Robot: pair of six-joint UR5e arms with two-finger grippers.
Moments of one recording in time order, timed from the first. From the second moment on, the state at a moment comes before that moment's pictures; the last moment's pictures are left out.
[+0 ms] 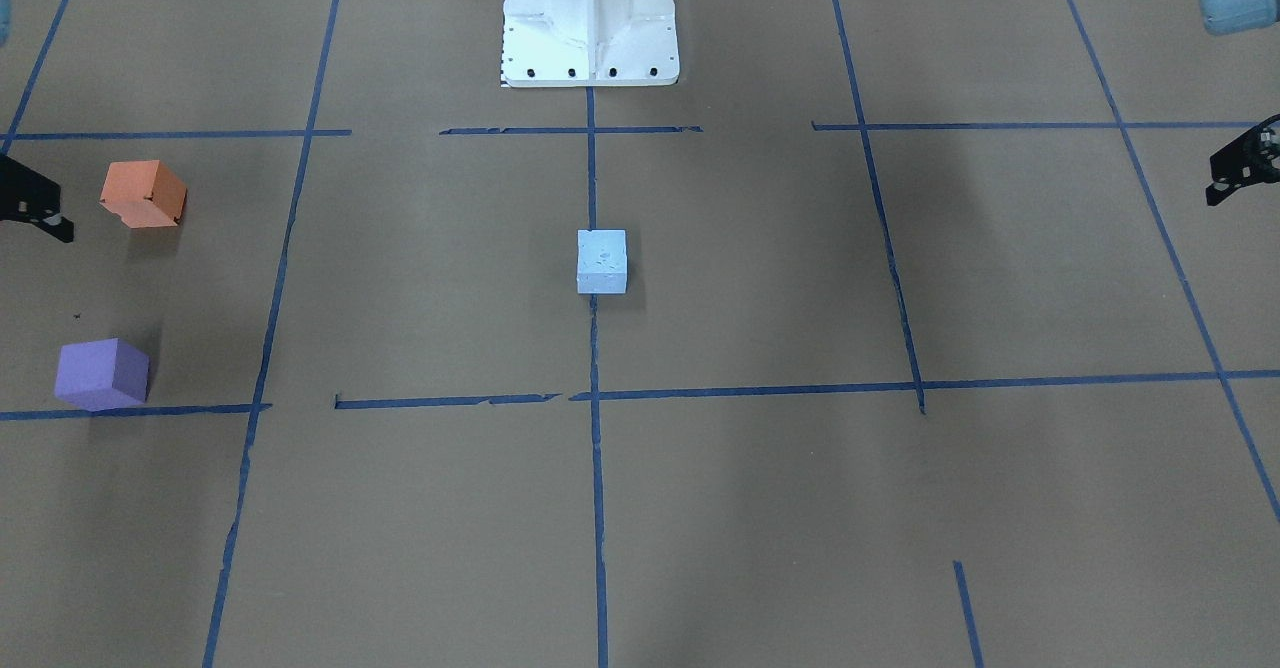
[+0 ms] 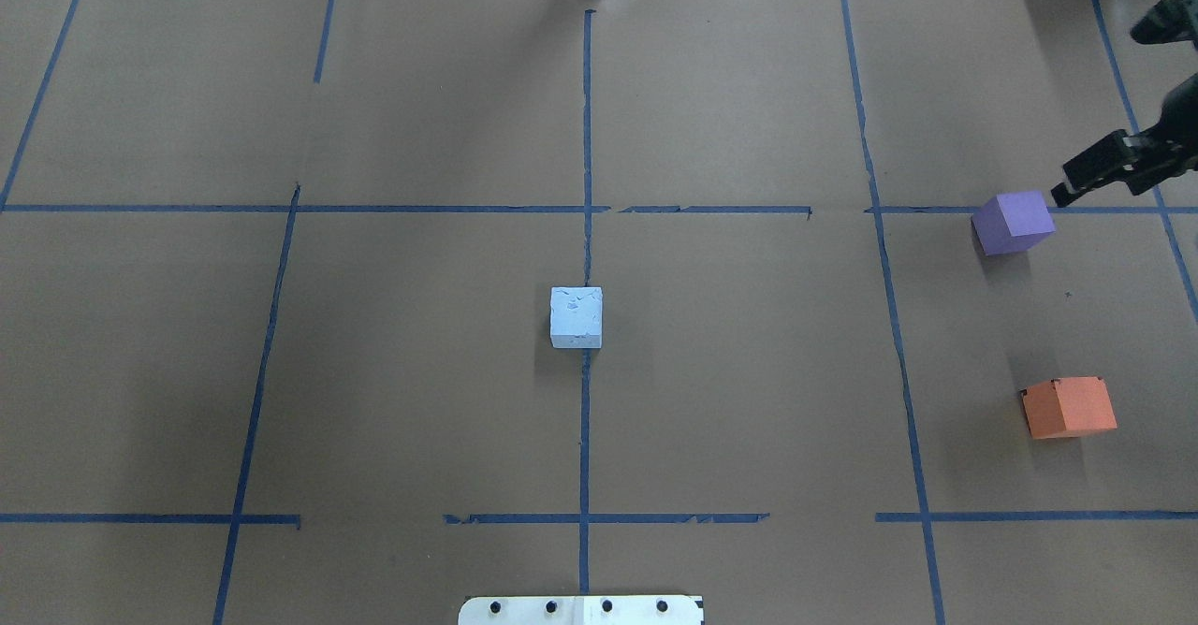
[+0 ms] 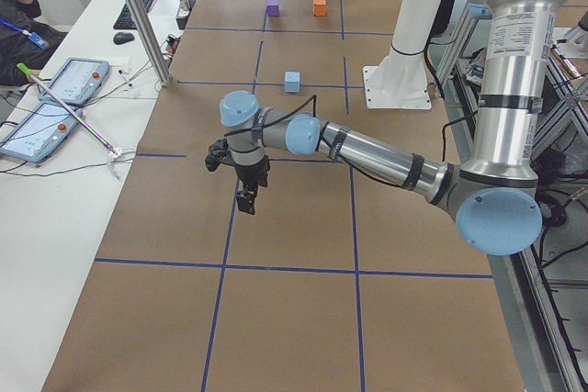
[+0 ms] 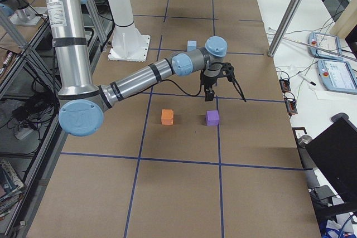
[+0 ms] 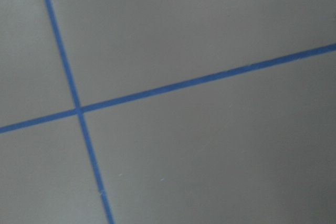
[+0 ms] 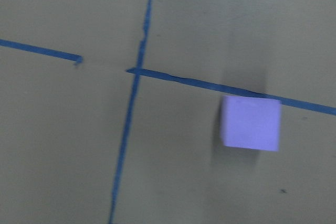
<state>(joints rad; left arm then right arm) -1.39 -1.57 -1.86 -1.40 -2.25 0.04 1.16 -1.40 1.93 -1.68 2.37 0.39</state>
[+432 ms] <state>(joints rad) -1.49 -1.46 -1.85 -1.46 -2.35 0.11 0.83 -1.15 1.92 -1.68 2.16 0.86</state>
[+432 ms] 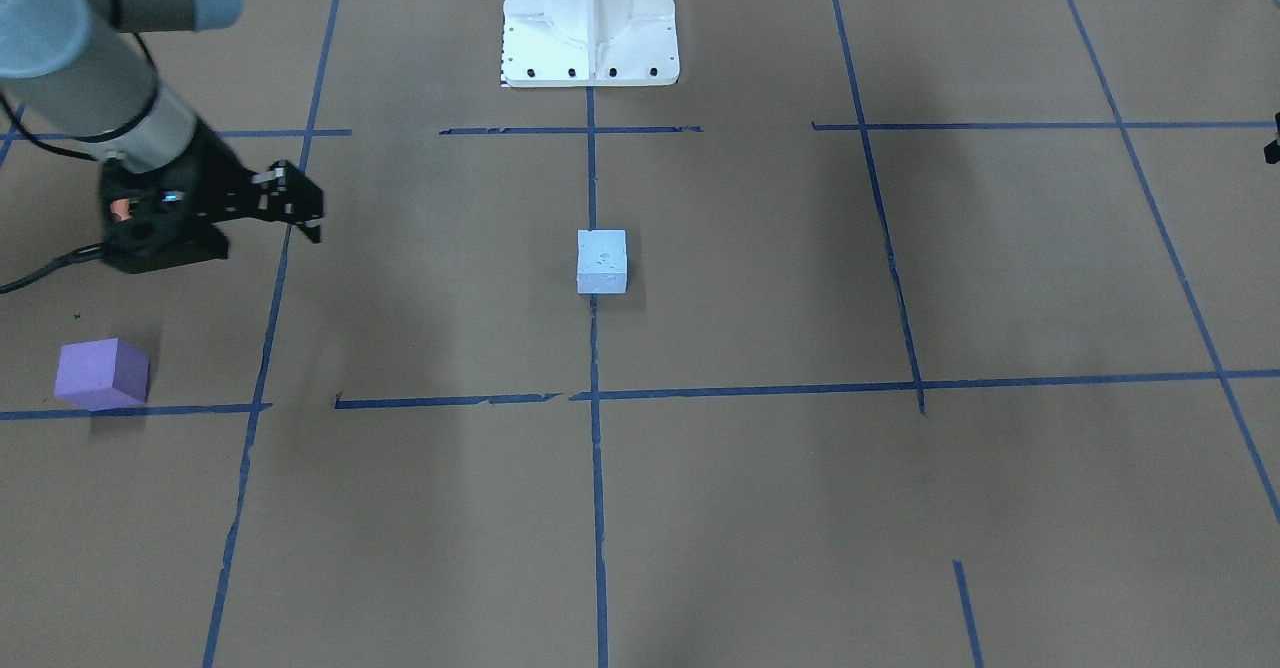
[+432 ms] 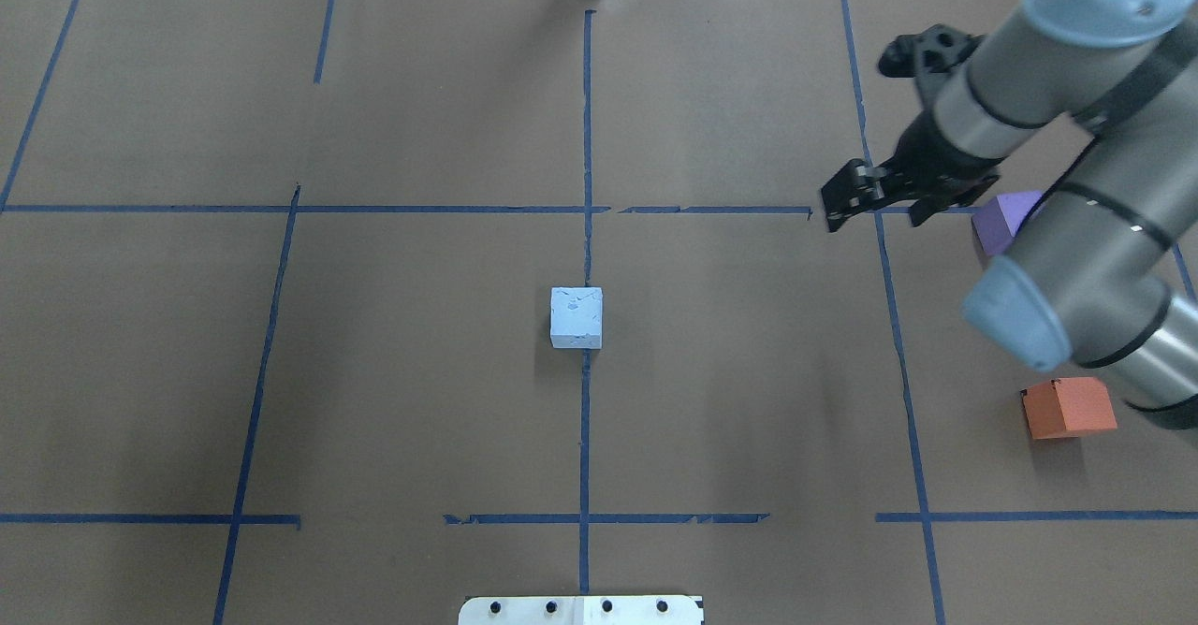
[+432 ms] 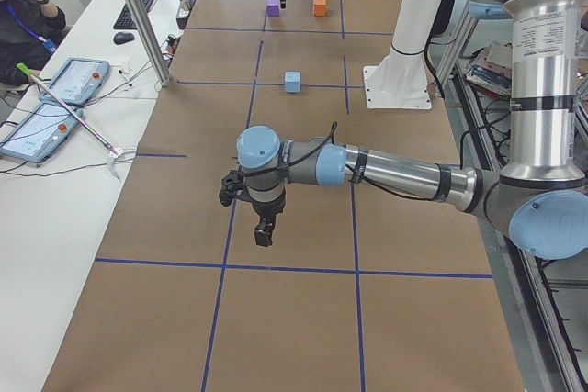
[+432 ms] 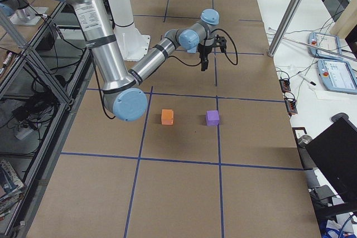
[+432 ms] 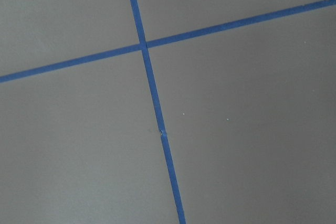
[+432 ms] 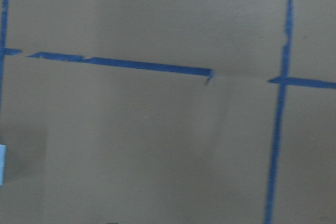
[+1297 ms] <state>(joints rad) -1.52 -1.42 -1.86 -1.50 -2.42 0.11 0.55 -0.70 1.56 -1.68 1.91 1.26</state>
